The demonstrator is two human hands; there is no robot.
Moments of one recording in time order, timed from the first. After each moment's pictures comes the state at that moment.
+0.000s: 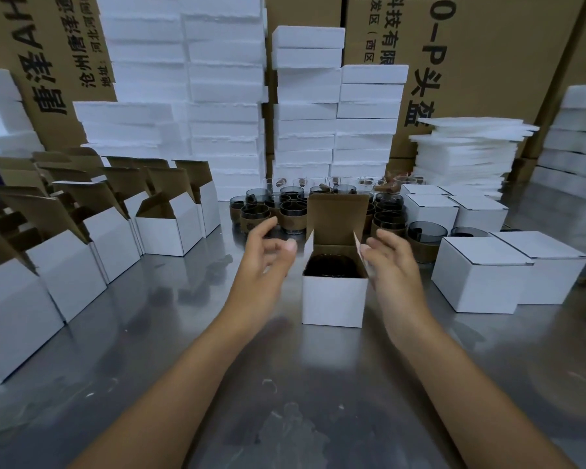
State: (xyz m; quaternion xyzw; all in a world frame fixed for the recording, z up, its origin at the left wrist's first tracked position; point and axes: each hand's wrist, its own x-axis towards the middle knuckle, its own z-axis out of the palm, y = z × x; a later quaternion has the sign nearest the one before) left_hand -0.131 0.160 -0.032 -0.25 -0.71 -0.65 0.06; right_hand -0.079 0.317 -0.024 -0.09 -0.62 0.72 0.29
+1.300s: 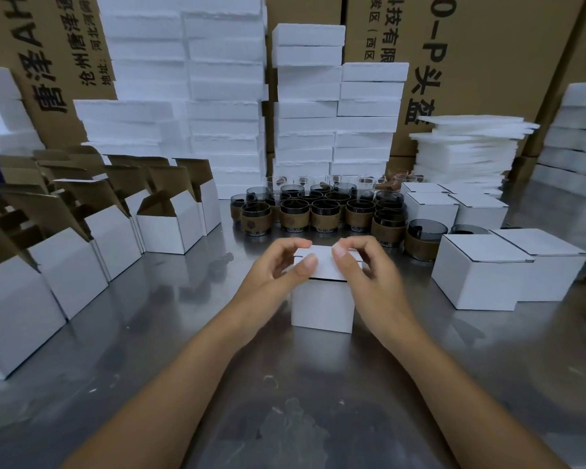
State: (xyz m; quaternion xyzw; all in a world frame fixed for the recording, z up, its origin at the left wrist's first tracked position) left_hand -0.128 0.158 -0.034 -0.31 -0.68 -0.67 -0.05; right_hand -0.074 0.307 -0.034 0.01 -0.76 0.58 0.30
